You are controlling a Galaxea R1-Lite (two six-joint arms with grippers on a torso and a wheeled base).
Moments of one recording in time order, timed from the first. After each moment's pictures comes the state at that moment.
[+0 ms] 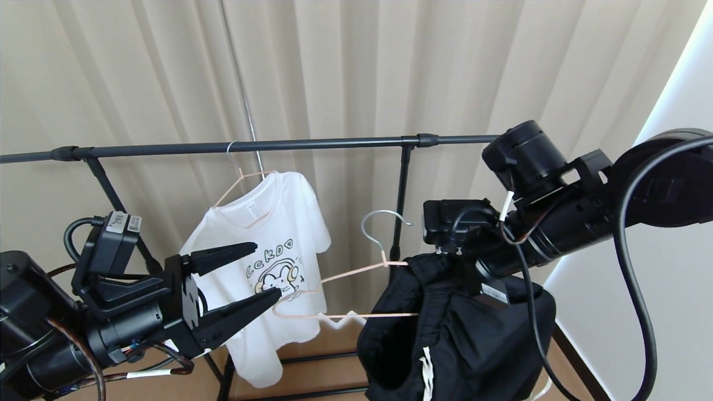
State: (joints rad) left arm -0.24 1.65 -0.18 -1.57 -0.77 -0.13; right arm 0.57 1.81 -1.41 0.54 0.27 -0.80
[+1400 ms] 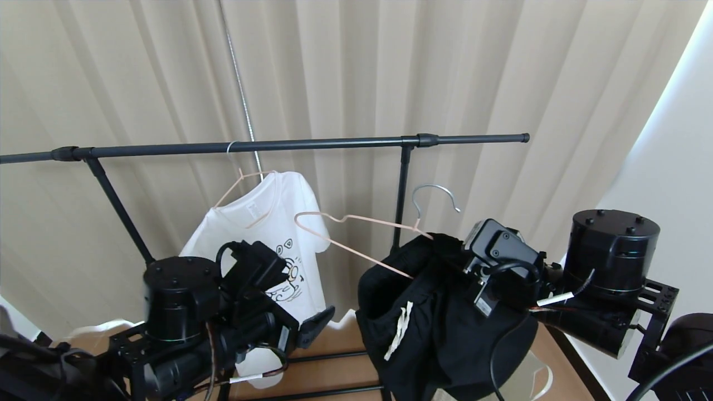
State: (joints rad) left arm -0.57 1.79 -0.38 -1.06 -0.05 0.12; right arm 0.57 1.71 -0.55 -0.93 0.00 -0.58
